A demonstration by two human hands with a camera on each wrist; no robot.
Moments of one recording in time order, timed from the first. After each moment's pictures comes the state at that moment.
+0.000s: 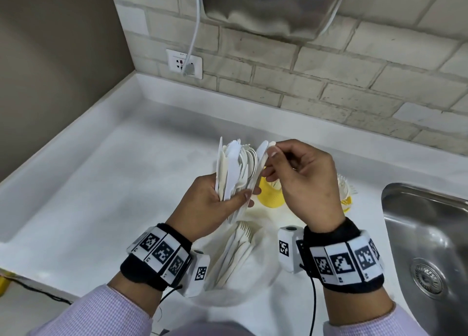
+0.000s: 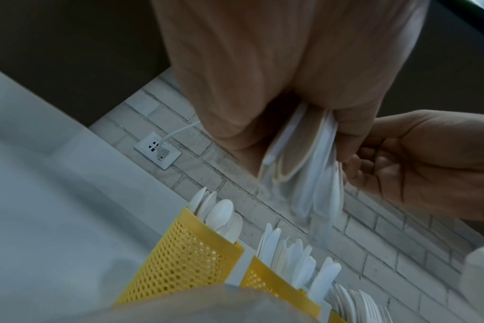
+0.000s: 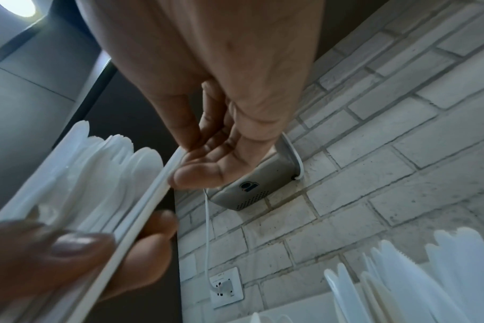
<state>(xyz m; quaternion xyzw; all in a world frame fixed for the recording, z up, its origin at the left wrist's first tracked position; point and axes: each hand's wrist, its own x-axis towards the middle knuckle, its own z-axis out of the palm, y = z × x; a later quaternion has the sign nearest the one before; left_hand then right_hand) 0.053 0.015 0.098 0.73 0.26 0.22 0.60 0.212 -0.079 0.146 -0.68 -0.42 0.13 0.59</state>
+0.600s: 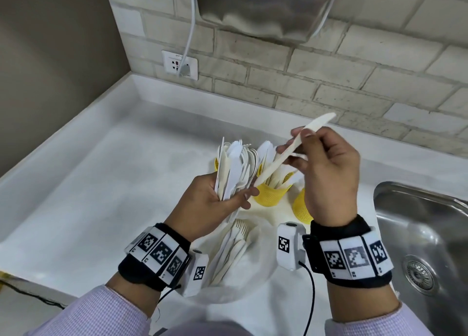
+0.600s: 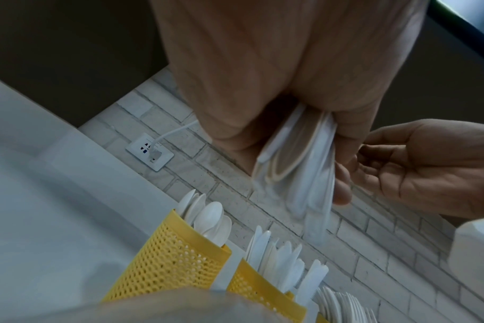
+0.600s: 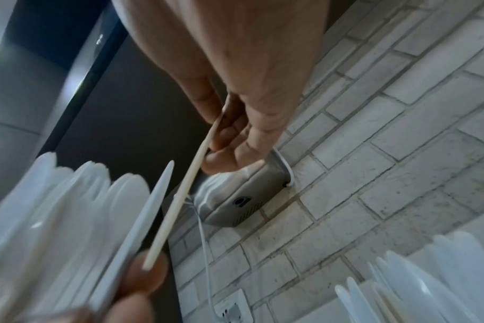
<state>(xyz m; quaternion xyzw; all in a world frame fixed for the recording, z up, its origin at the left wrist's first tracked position) 0.056 0.005 0.103 0.71 0.25 0.22 0.62 0.222 -0.091 0.164 -0.60 -0.31 0.15 0.73</state>
